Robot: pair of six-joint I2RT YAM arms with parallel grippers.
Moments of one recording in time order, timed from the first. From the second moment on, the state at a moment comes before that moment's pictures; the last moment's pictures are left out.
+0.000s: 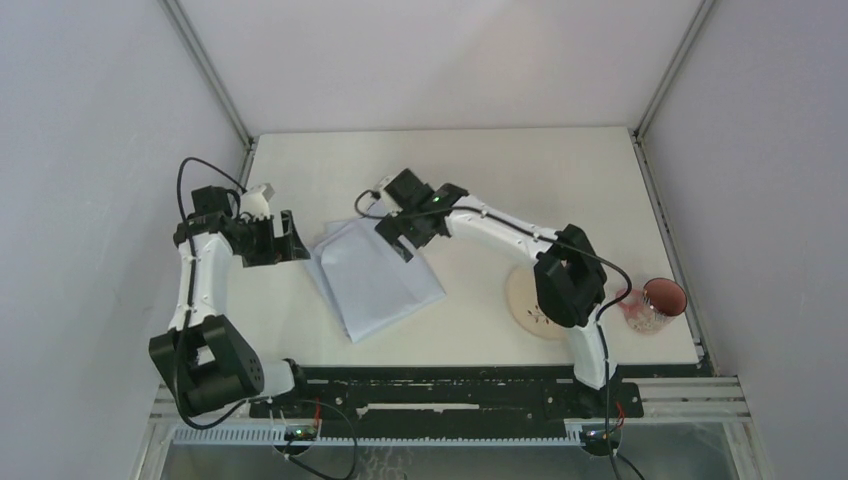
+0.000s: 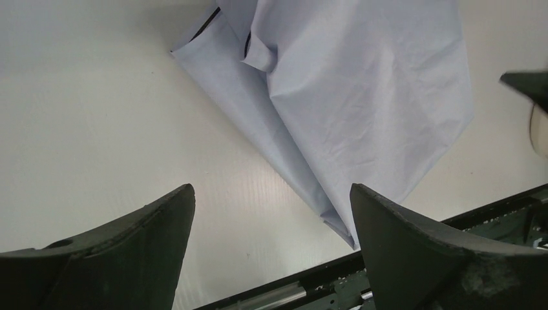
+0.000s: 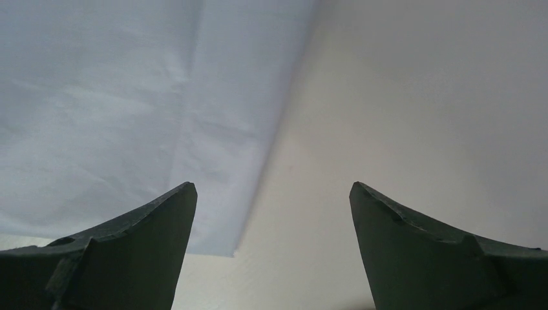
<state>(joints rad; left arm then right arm) 0.33 1.29 1.08 -0.92 0.50 0.22 0.80 2.05 1.80 -0.79 0.06 -0.04</state>
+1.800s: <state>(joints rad) 0.63 1.11 0.87 -0.49 0.19 0.00 1.21 2.32 2.11 -0.74 0.16 0.09</state>
